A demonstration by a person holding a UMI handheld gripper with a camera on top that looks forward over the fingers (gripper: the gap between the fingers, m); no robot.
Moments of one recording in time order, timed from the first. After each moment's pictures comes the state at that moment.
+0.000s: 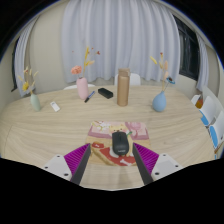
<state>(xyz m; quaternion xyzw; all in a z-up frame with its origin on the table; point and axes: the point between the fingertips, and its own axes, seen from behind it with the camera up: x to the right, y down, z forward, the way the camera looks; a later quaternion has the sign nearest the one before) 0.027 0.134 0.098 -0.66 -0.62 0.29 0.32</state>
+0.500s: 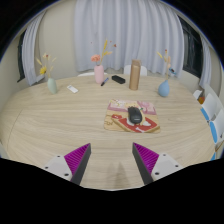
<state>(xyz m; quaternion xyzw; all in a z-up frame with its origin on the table) 0.155 0.059 0.092 -0.66 -0.65 0.27 0.28</state>
